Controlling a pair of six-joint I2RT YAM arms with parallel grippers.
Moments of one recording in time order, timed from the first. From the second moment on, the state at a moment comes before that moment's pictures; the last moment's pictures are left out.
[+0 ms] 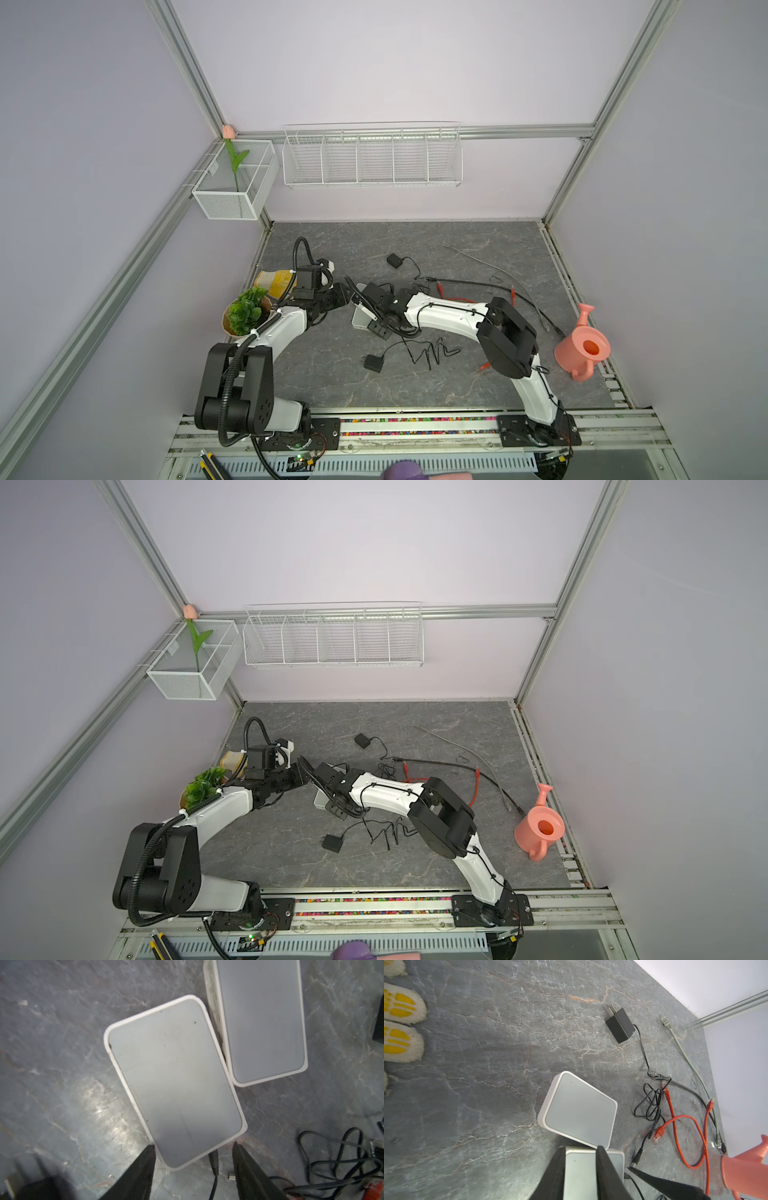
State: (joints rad) left arm -0.16 1.42 0.73 -0.06 0.40 -0.43; right arm 1.04 2.17 1.67 -0.68 0.21 -0.05
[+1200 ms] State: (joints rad) left arm -0.16 1.50 0.69 -0.04 0.43 -0.41; right arm 0.91 2.00 1.63 -0.77 0.29 -0.13
